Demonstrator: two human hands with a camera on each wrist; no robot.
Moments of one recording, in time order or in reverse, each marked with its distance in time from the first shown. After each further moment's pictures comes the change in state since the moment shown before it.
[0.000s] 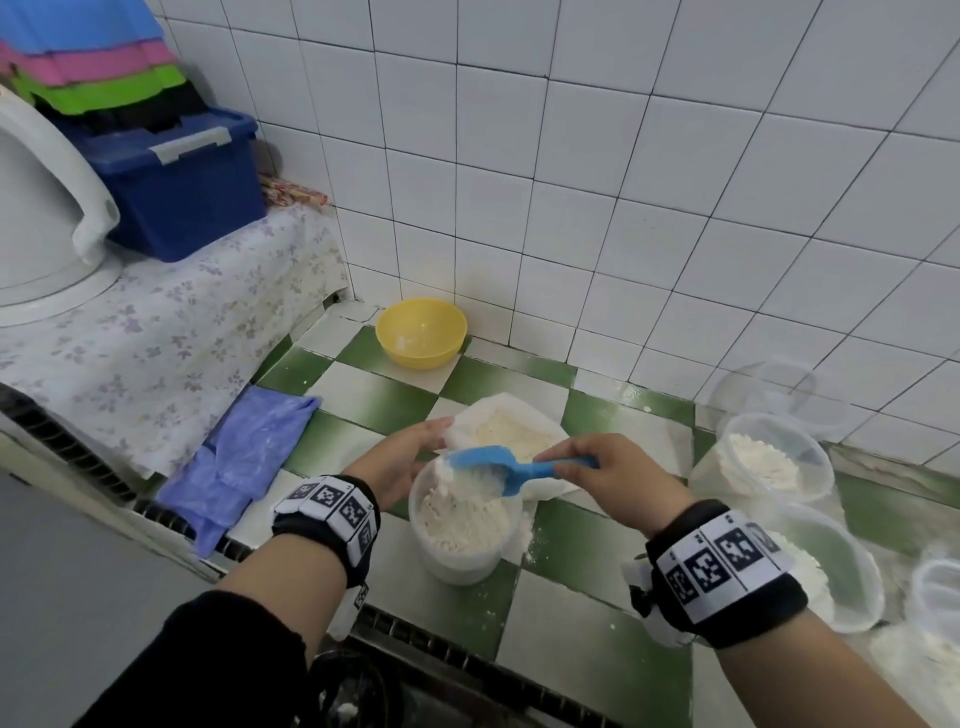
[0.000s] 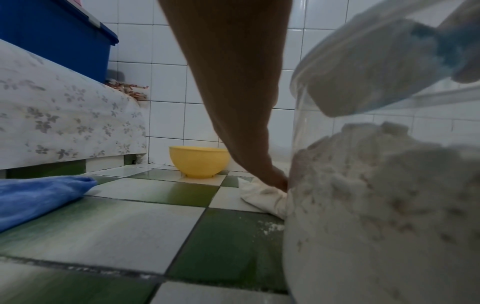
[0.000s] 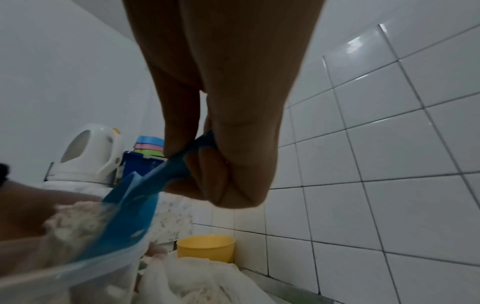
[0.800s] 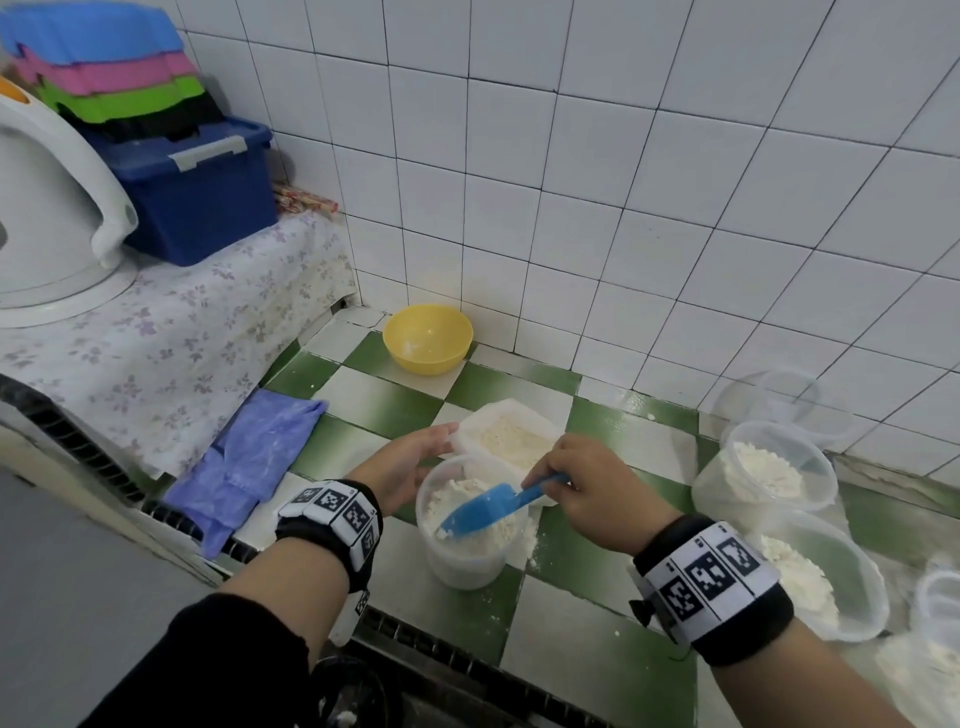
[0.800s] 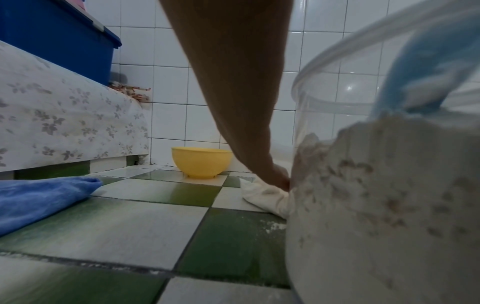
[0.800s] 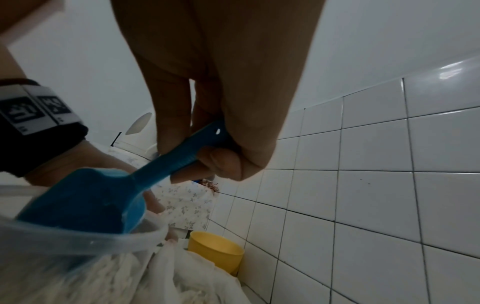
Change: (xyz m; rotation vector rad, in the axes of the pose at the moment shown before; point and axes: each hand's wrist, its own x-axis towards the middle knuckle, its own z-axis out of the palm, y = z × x) left_hand -0.011 0.000 -0.003 0.038 -0.015 0.014; right_hand -0.003 -0.016 0.016 -0.368 -0.001 -0.269
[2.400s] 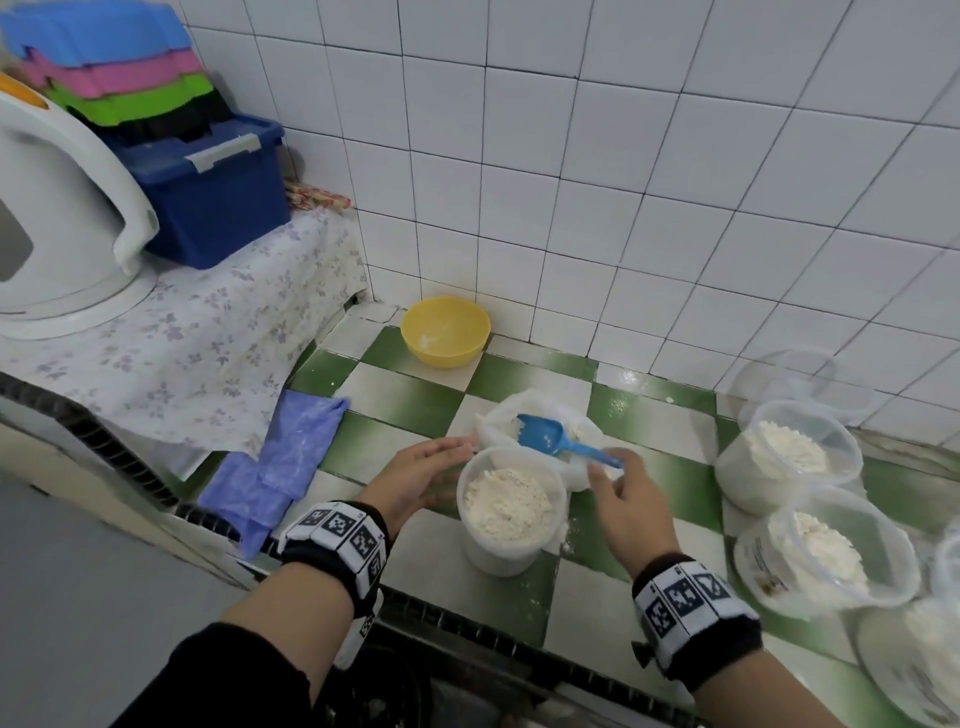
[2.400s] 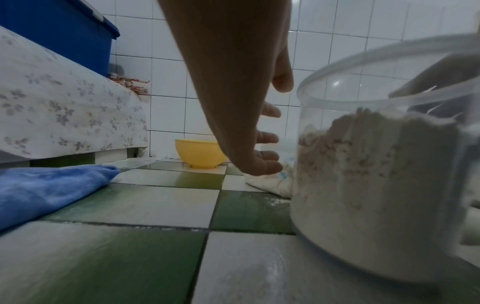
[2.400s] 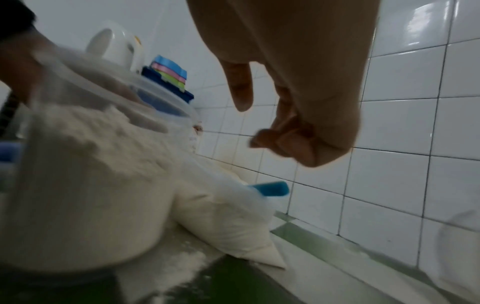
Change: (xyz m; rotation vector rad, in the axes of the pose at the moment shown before) left_hand -0.022 -0.019 -0.033 0.056 -0.041 0.129; right_hand -0.008 0.016 0.075 0.357 0.471 0.593
